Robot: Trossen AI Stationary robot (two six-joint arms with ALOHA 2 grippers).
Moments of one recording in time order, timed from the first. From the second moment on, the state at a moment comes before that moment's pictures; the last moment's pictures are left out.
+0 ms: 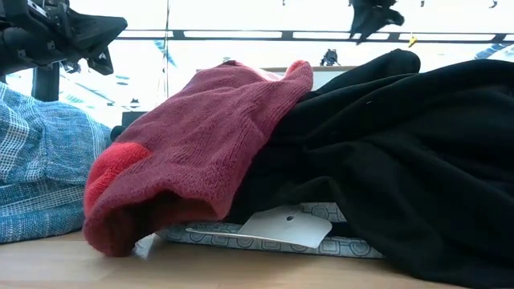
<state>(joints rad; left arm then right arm) 0.06 0.00 0.01 0.32 0.03 0.02 -0.46 1.29 1.64 -1.23 0.27 0.38</state>
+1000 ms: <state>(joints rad) 0.06 0.00 0.01 0.32 0.03 0.02 -0.47 0.98 0.65 -0.88 0.35 0.82</state>
